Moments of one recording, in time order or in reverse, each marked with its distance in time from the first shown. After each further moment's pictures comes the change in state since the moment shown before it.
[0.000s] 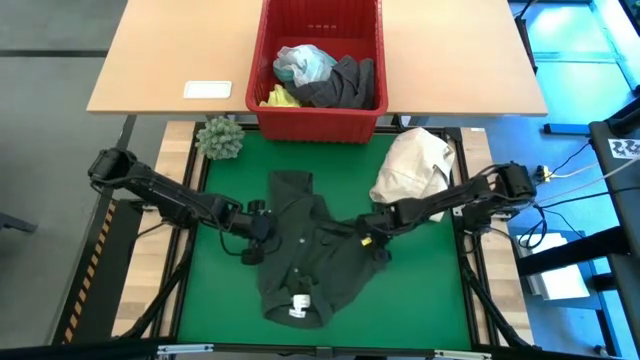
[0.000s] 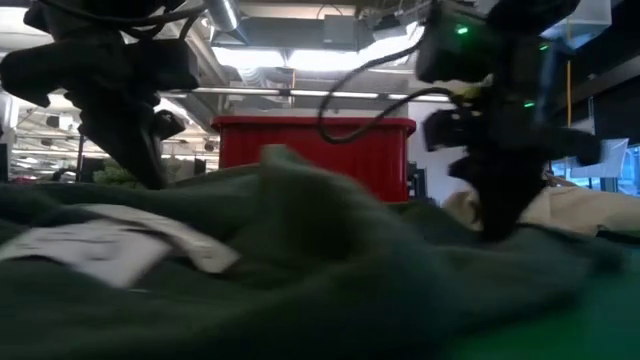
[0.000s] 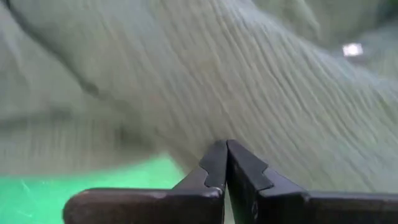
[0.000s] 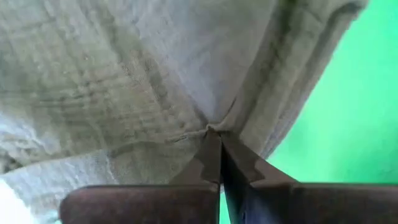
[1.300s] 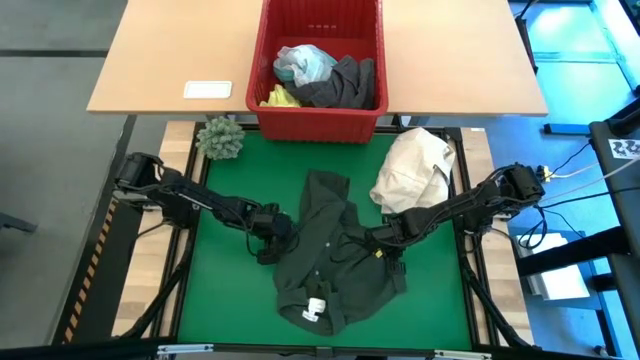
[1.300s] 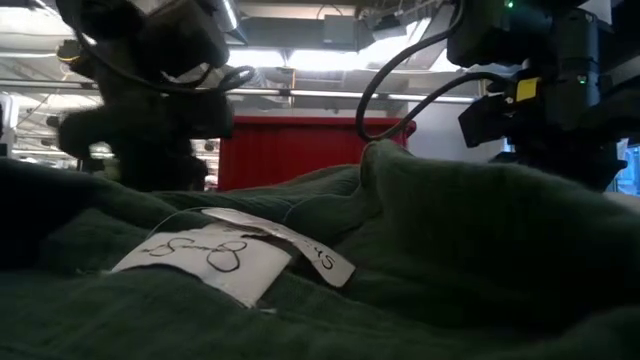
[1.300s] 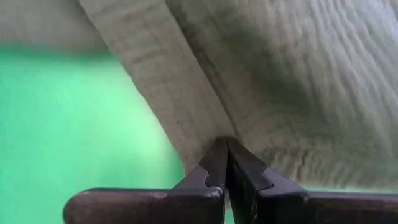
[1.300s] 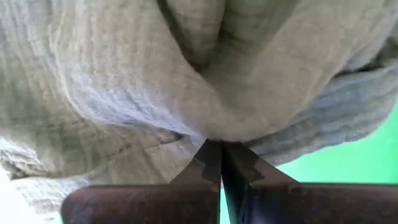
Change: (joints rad) left arm 0.080 0.280 0.008 0.150 0.146 0.006; right arm 0.089 -0.048 -0.003 -0.086 -0.081 0.076
